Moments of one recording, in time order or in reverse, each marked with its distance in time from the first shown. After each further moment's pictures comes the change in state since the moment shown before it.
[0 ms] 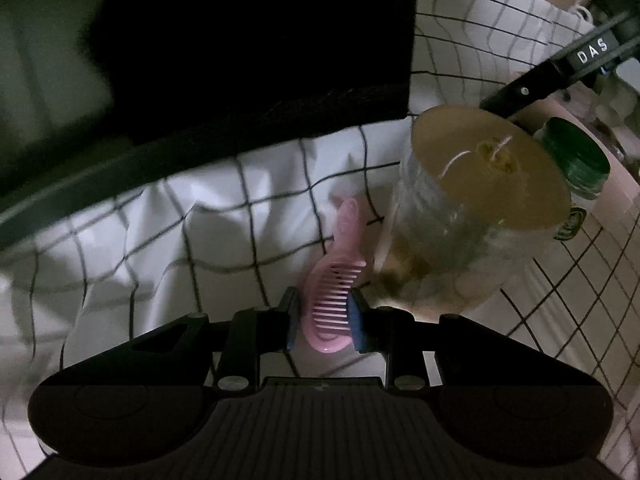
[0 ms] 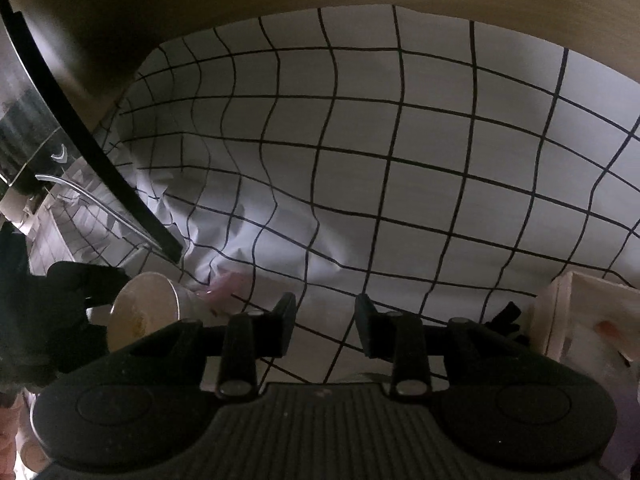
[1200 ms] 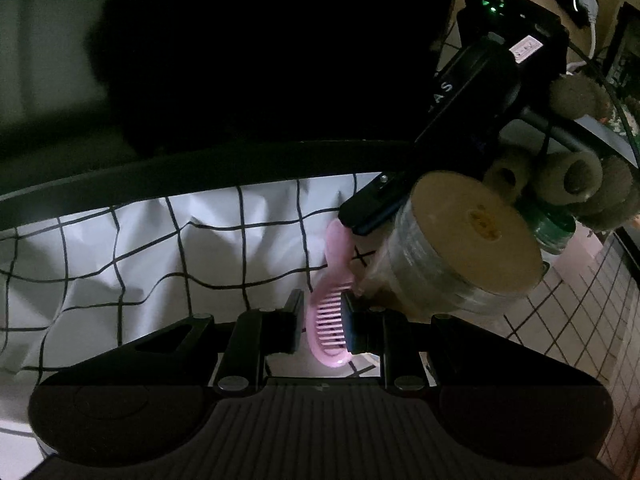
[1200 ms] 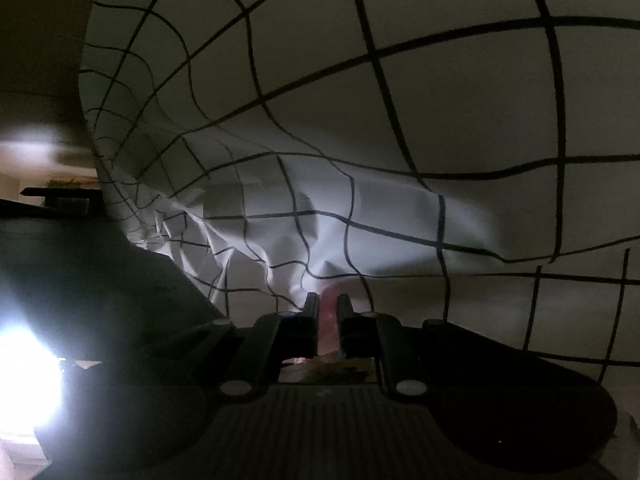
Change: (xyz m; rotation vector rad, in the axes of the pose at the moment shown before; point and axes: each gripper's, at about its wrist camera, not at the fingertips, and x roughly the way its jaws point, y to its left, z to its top) left arm -0.011 0.024 0.002 -0.101 -0.103 -0.144; right arm 0.121 0.005 0.036 0.430 0.292 0.374
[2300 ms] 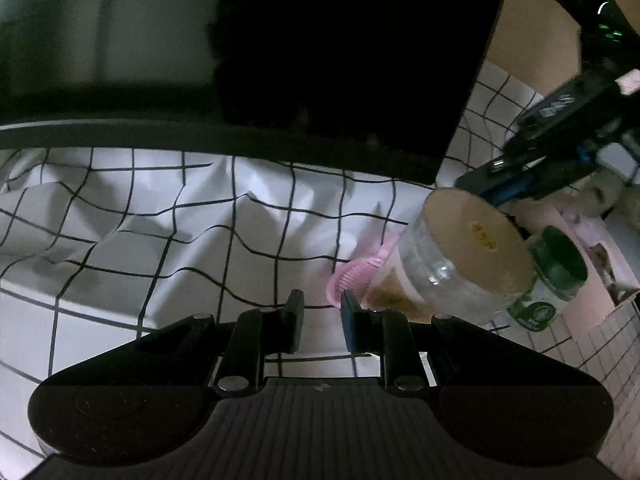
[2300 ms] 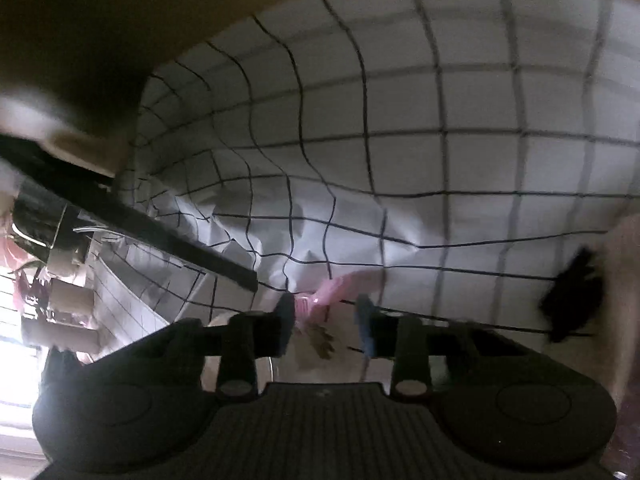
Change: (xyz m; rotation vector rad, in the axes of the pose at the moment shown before) left arm -0.035 -0.017 -0.025 -0.233 -0.097 0.155; right arm -0.079 0.029 -0.041 -0.152 -0.156 -0.200
